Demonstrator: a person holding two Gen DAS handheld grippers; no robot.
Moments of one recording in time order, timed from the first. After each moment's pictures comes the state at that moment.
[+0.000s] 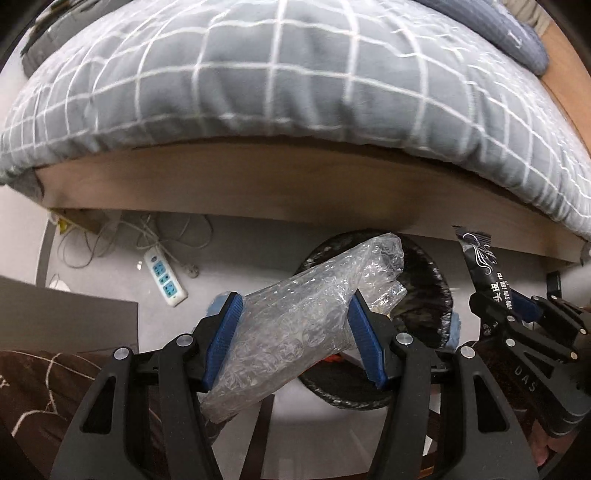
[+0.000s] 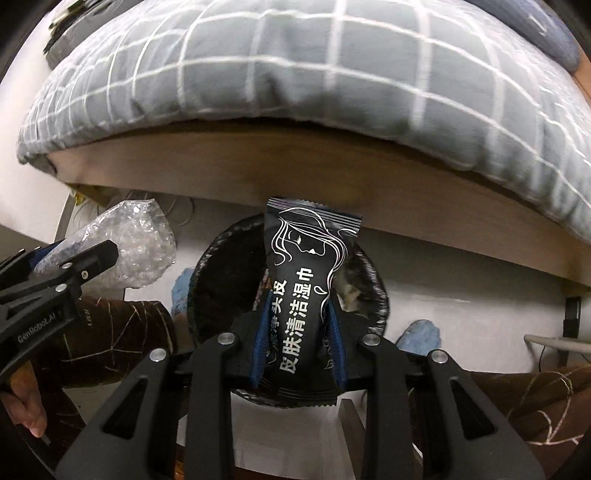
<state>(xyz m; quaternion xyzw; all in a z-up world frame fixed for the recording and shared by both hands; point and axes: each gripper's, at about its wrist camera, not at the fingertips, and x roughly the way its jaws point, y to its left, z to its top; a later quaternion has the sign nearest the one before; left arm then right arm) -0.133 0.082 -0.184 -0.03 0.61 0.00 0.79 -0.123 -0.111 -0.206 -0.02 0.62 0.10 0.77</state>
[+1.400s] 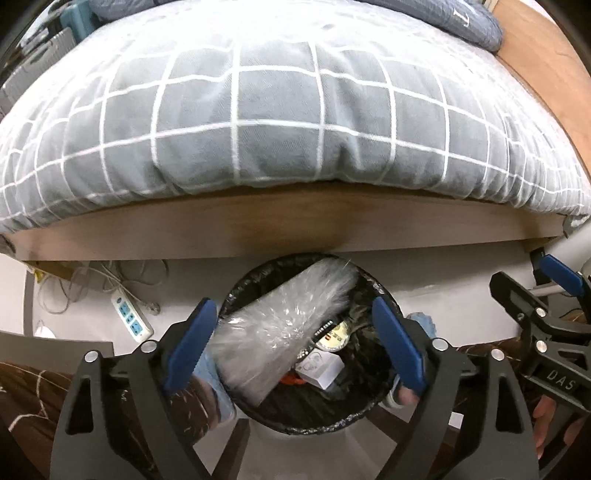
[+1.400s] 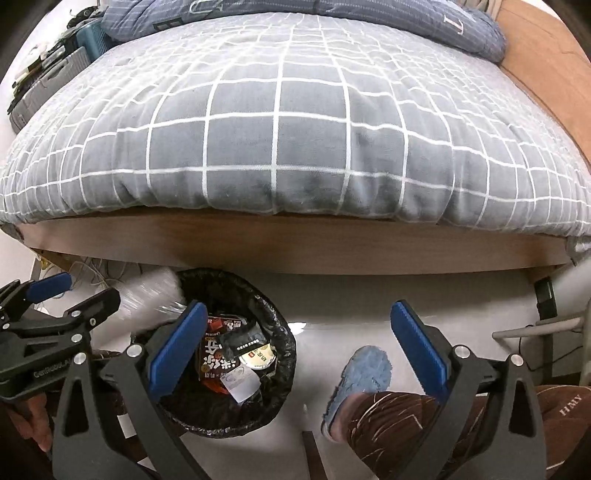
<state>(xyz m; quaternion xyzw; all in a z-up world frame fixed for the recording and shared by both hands) -0.114 -0.021 -0.172 0.01 0.58 -0.07 0.81 -0.131 -0.212 -0.166 0.00 0.54 -0.02 0.84</state>
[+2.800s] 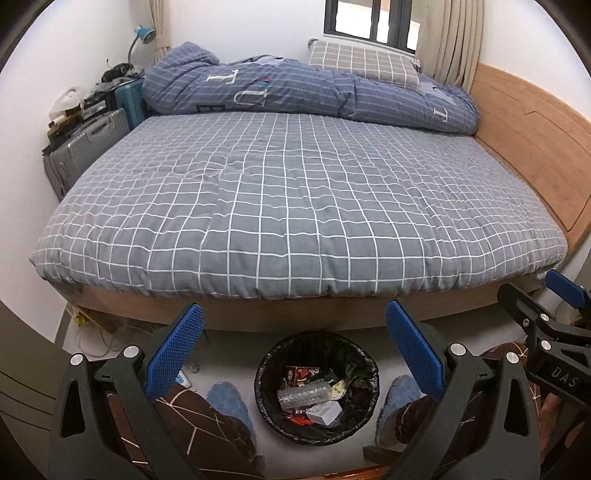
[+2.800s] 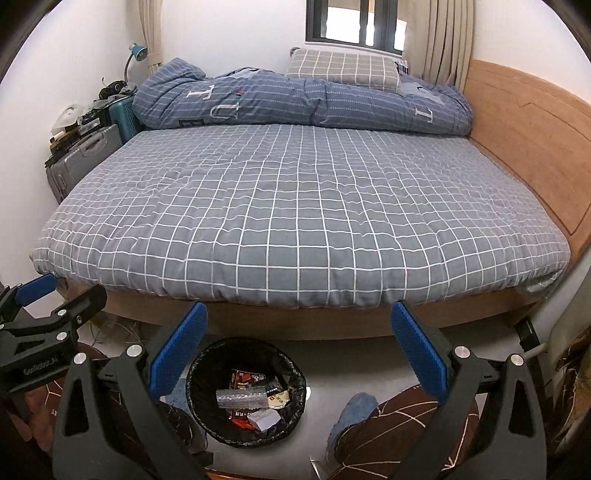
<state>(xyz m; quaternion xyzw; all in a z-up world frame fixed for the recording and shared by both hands) -0.197 0.016 0.040 0.00 0.42 -0.05 0.91 -0.216 -0.194 0.037 0.01 0.40 -0.02 0.92</state>
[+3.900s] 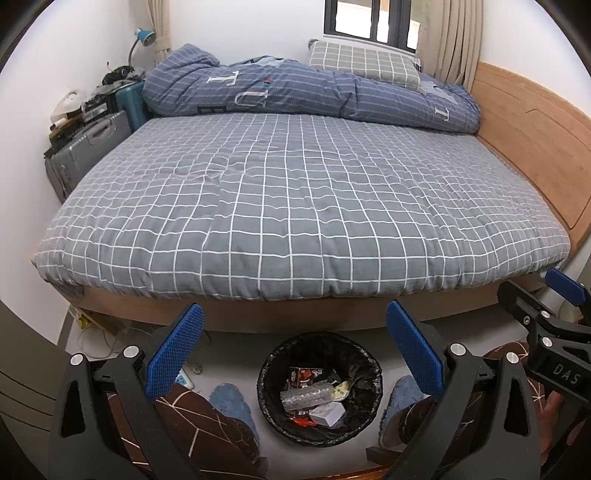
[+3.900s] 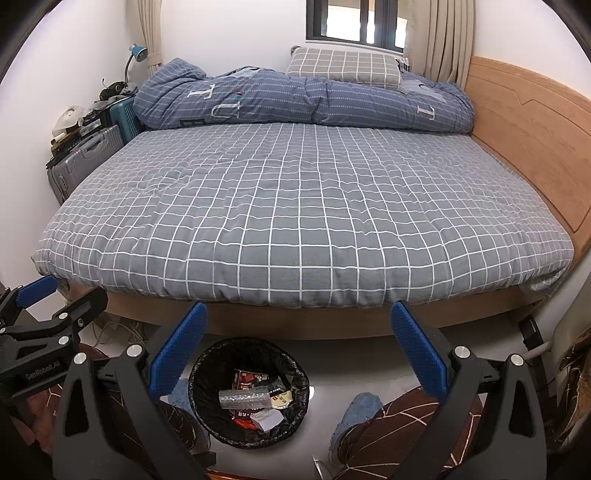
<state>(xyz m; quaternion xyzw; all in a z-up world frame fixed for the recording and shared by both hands) -0.196 0.016 0.037 0.01 0.41 -0.04 0.91 -0.211 -0.194 0.031 0.02 0.40 -0.01 0.92</state>
